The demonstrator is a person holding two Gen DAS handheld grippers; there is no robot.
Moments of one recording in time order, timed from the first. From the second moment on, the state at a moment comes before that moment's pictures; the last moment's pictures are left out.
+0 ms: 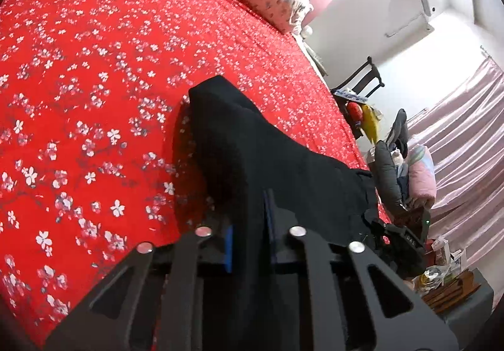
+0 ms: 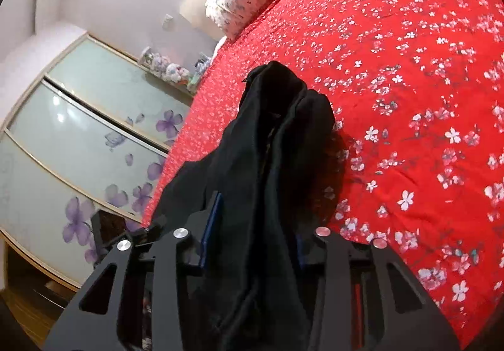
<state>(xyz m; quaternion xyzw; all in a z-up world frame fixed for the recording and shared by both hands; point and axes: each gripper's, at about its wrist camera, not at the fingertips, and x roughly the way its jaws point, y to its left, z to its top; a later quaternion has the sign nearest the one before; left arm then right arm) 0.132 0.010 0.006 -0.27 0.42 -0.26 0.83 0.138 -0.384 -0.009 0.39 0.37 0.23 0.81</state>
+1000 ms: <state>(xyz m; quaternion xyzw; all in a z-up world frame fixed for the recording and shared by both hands) 0.165 0.033 0.008 -0.35 0.38 -0.16 0.84 0.184 -0.386 -0.012 0.40 0.37 0.16 0.82</state>
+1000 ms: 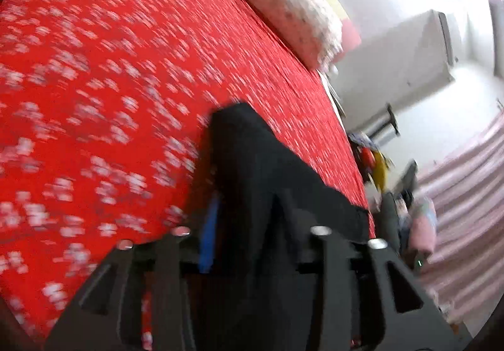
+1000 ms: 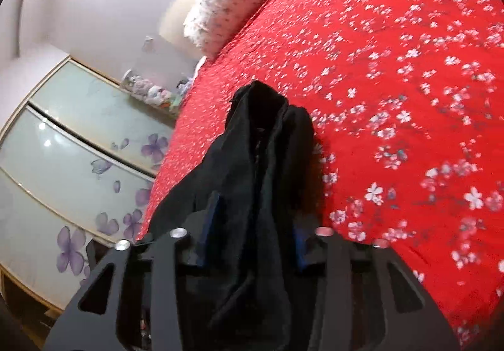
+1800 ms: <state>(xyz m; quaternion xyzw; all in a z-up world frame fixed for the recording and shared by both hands) 0.149 -0.019 0.010 -0.28 0.43 -0.25 0.82 0.159 -0.372 0.004 0.40 0.36 0.23 0.81</state>
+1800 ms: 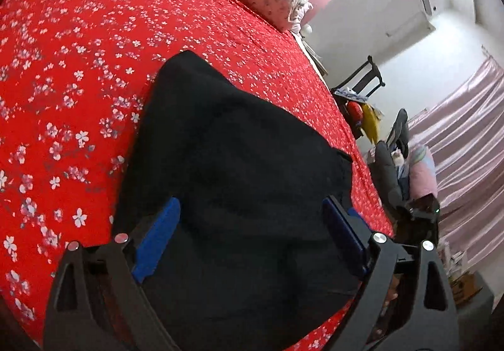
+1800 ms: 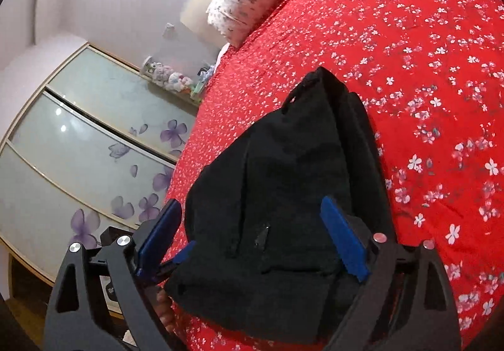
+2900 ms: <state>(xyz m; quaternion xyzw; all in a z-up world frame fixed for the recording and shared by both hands) -0.051 -0.043 0.009 -0.03 0.41 -0.11 0.91 -0.007 -0.210 0.015 -0.02 0.38 -0.04 0.93</state>
